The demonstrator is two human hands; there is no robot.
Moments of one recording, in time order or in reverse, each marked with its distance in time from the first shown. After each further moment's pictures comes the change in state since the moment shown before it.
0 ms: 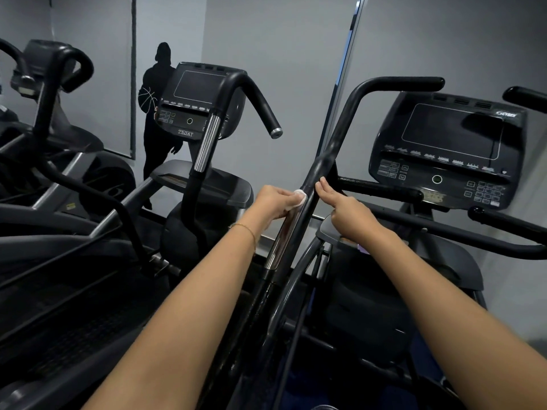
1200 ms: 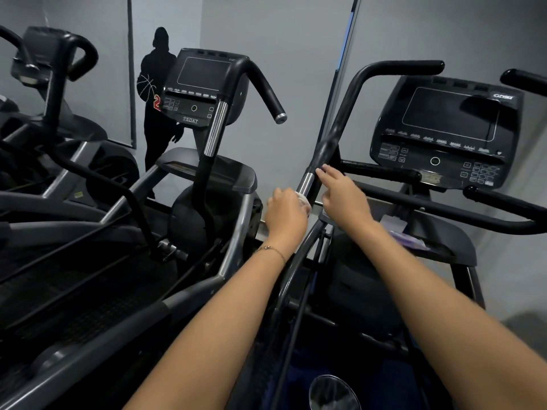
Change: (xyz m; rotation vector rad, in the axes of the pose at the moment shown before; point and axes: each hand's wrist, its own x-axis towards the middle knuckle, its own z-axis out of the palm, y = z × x) left_hand -0.069 -0.030 0.025 0.550 0.331 0.224; right_hand -0.029 -0.034 0.013 -0.025 0.267 -0.029
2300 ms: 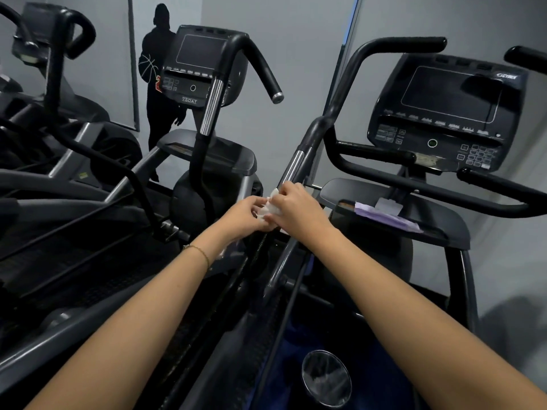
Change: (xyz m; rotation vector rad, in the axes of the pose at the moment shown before) left_hand -0.039 -0.052 -0.044 -0.189 -0.407 -0.083; right_hand -0.055 -0.042 0.025 -0.018 -0.139 -0.301
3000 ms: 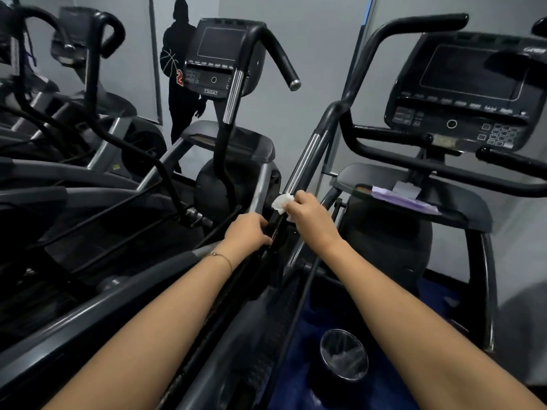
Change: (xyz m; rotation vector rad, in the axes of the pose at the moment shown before) left_hand -0.070 -0.019 0.007 0.437 0.042 -0.221; right_hand -0.051 -0.022 0.032 0.142 0.174 -0.043
